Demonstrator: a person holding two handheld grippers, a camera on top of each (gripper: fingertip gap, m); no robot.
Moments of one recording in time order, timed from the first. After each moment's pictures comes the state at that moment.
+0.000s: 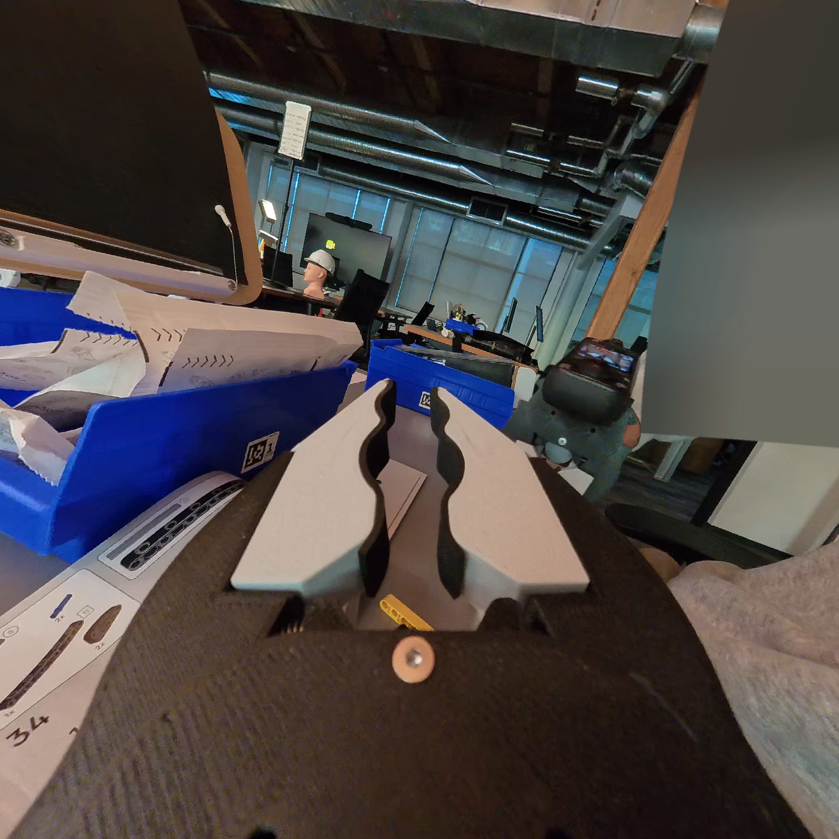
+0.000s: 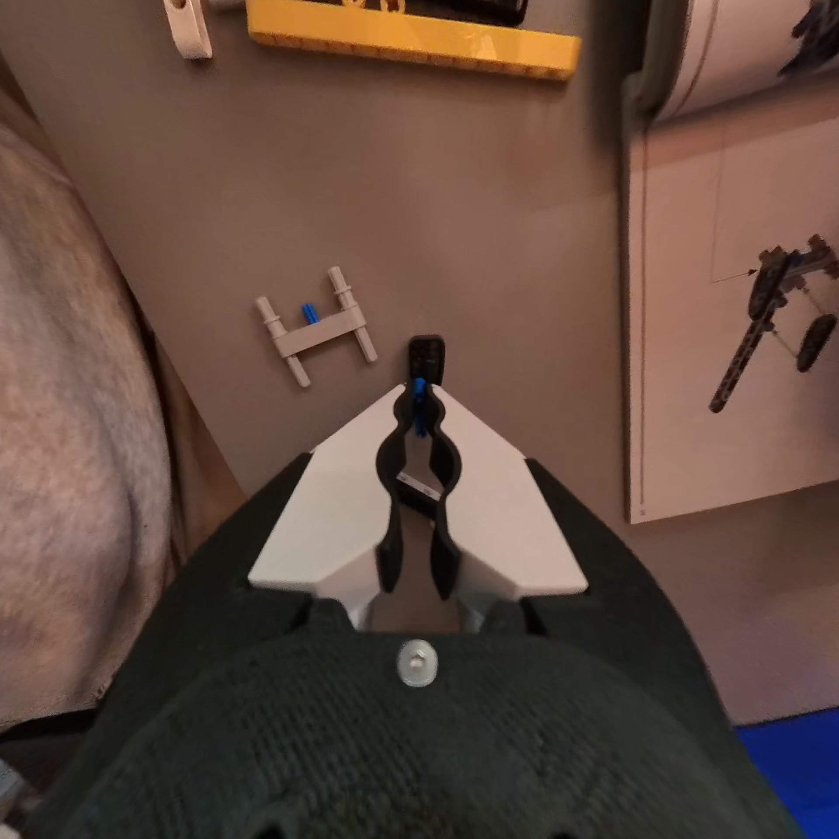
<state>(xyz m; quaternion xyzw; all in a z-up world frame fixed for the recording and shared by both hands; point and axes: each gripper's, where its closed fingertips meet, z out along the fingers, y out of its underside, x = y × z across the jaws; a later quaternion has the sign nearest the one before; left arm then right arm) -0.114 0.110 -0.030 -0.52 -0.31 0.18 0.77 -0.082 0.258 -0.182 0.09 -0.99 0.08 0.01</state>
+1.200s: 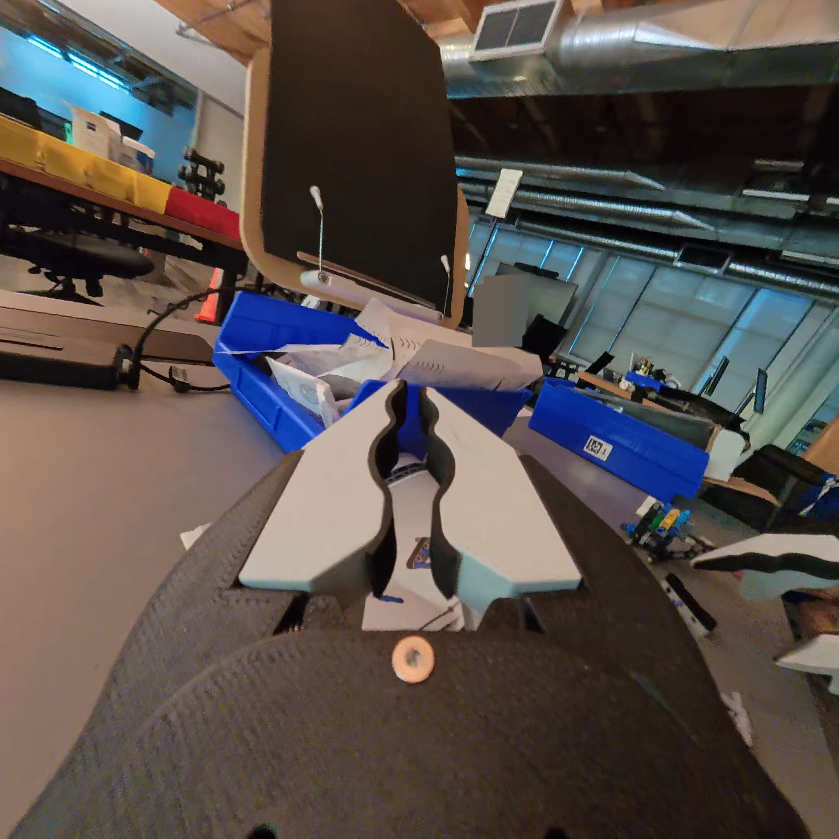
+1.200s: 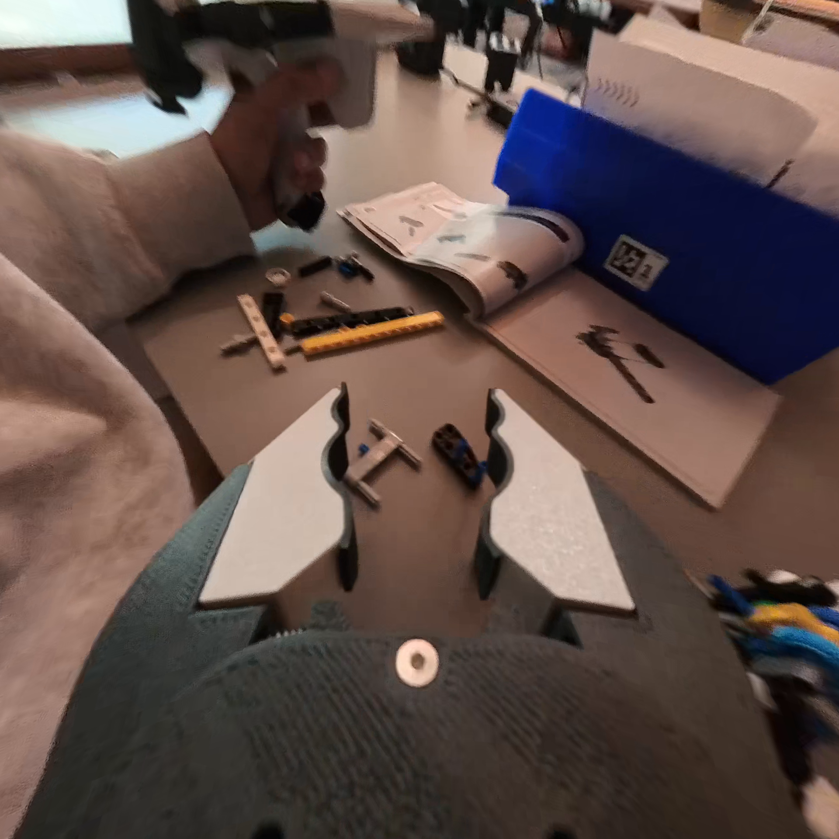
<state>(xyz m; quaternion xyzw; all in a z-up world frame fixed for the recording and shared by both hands) -0.137 0.019 -0.052 -0.43 -0.46 0.33 0.70 -0.063 0.240 -0.125 -0.10 -0.83 0.53 0.12</state>
